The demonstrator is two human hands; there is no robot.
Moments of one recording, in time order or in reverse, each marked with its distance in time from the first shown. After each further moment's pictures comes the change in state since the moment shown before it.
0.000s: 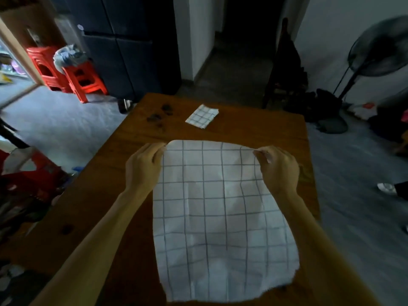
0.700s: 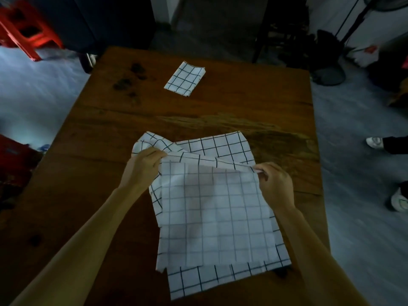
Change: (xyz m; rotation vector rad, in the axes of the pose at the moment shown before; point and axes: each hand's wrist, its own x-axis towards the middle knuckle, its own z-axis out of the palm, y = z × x) left_hand -0.002 -0.078 0.112 0.051 -0.522 0.088; right_hand -0.065 0.077 0.079 0.032 -0.321 0.196
